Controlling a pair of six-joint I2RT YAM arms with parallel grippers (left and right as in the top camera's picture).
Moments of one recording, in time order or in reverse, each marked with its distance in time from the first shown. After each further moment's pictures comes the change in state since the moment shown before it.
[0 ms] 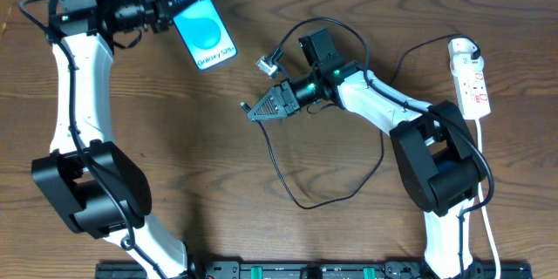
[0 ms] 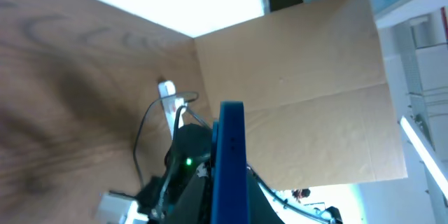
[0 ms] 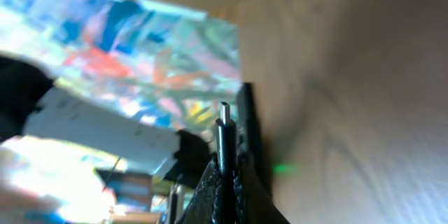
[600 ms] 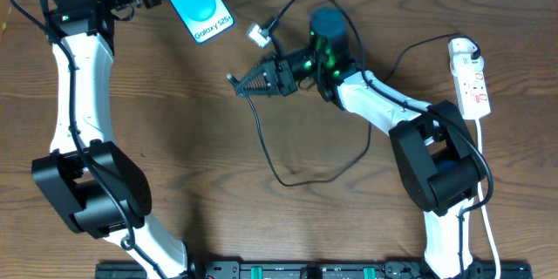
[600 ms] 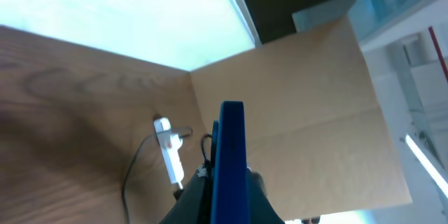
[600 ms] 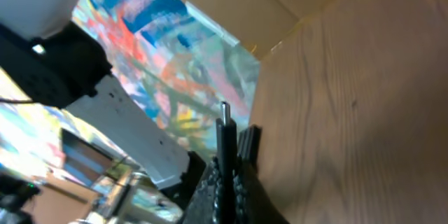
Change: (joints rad) left arm 0.000 0.000 0.000 0.441 -0.077 -0.390; right arm 0.000 0.003 -0.005 1.055 -0.045 0.613
